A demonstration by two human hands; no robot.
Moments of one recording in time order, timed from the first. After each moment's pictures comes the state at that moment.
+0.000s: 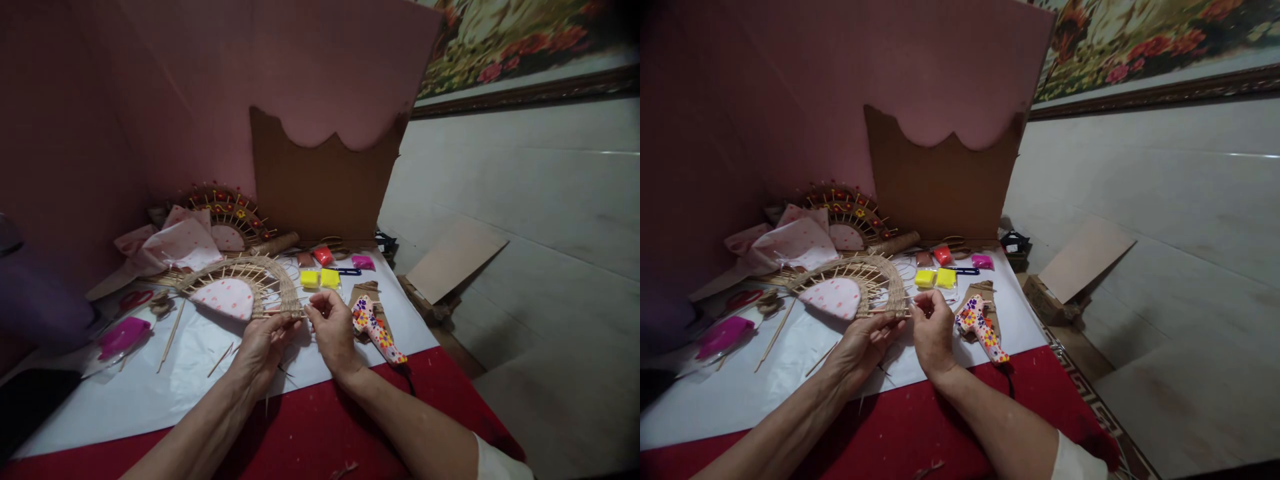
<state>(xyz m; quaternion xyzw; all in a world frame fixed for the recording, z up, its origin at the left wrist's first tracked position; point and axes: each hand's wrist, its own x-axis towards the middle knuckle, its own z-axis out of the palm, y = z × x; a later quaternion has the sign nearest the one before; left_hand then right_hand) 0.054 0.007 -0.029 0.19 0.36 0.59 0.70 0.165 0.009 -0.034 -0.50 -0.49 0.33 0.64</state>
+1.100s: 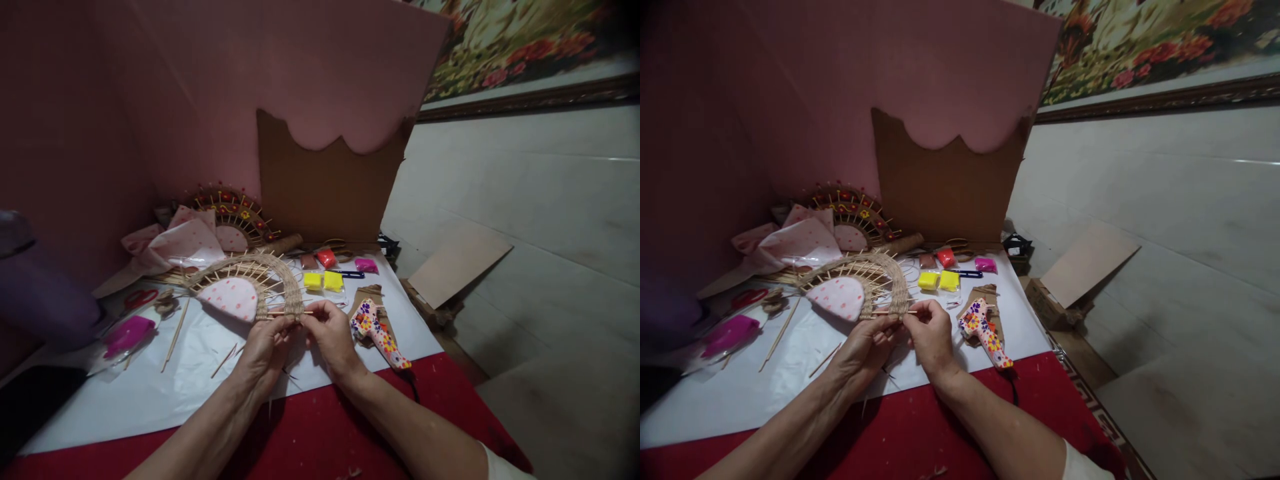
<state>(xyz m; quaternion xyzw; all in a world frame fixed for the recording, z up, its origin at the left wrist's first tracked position) 0.053 0.007 -0.031 0.20 0.34 0.59 0.70 0.157 0.007 -0.037 -0.48 -0.43 0.47 0.60</state>
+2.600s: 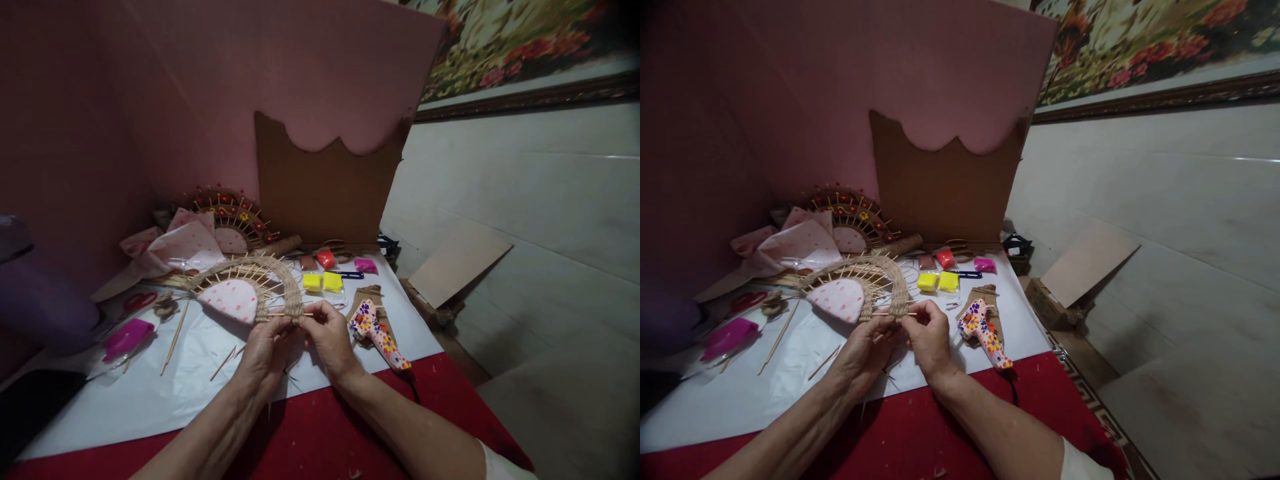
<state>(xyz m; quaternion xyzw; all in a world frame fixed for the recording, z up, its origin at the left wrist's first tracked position) 0.056 0.006 -0.031 0.20 0.34 0.59 0.70 0.157 0.007 -0.040 -0.47 -0.44 0.48 0.59</state>
